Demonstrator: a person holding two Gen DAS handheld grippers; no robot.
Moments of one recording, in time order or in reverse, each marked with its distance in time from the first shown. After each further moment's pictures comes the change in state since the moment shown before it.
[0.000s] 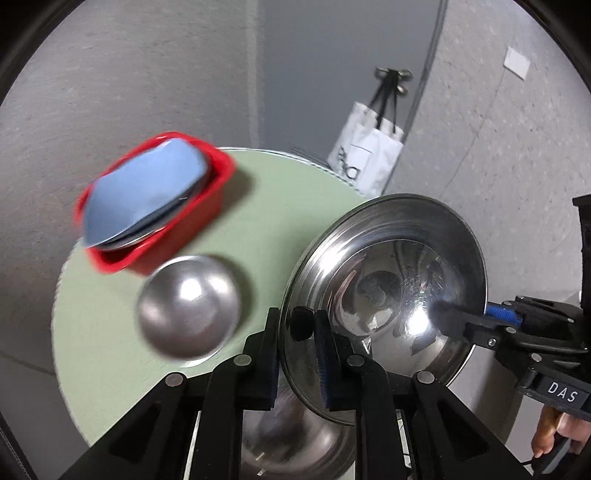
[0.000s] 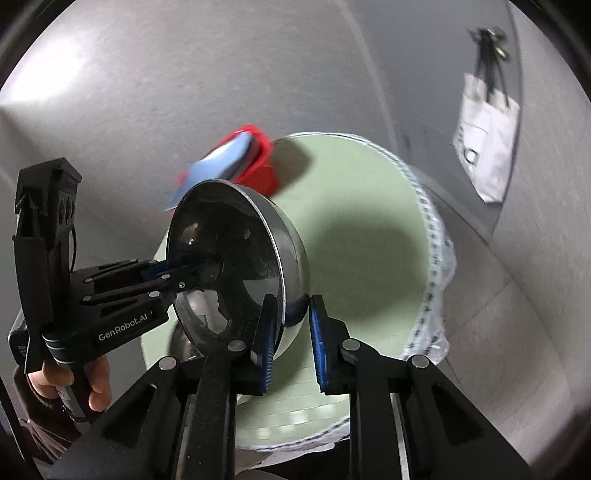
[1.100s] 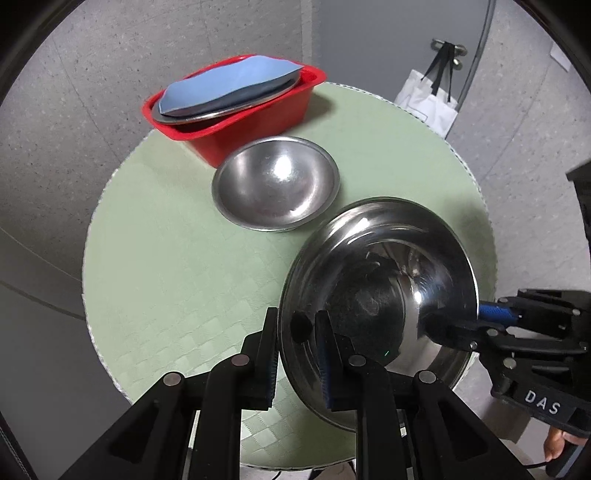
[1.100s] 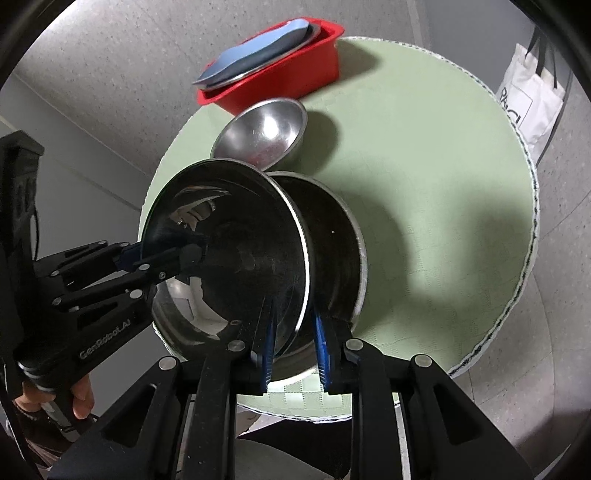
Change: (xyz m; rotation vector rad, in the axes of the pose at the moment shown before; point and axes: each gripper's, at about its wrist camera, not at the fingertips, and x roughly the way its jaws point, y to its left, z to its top) left arm 0.002 0.032 -0.086 -0.080 0.130 0.149; right arm 0.095 0.064 -0.055 -0.075 0.281 -0.017
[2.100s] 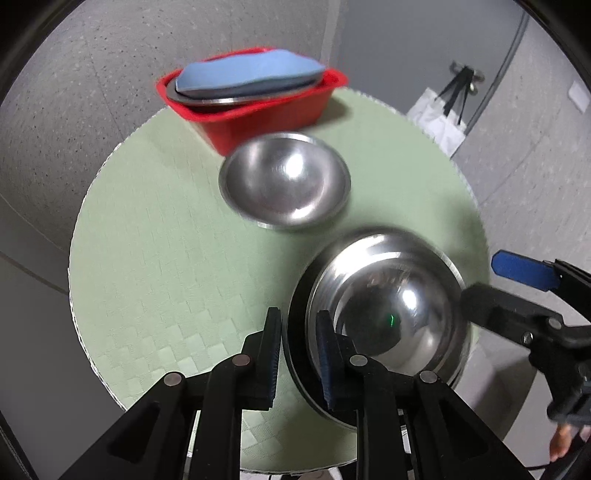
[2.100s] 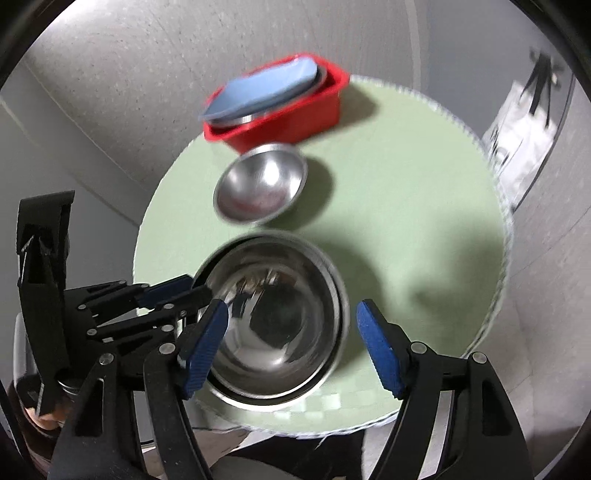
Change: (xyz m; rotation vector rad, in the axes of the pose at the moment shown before) left arm 0.007 0.024 0.005 -0.149 -0.009 -0.097; right arm -0.036 0.015 0.022 -0.084 -0.119 -0.094
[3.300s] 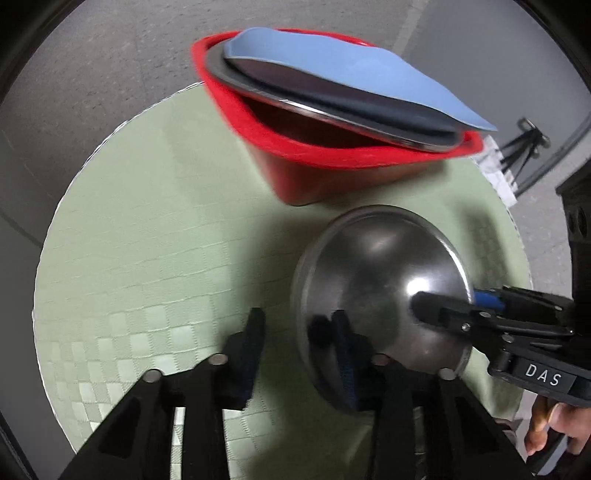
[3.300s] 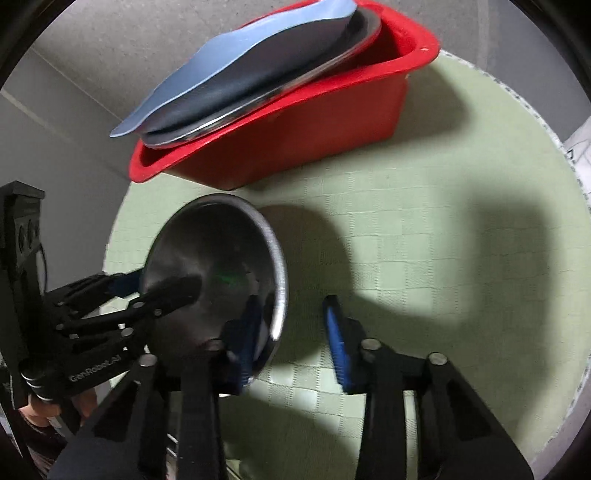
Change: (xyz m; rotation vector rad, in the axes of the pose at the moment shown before) left arm 0.114 0.076 0.107 -0.210 0.026 0.029; right arm 0.157 -0.029 0.121 -0.107 0.221 0.173
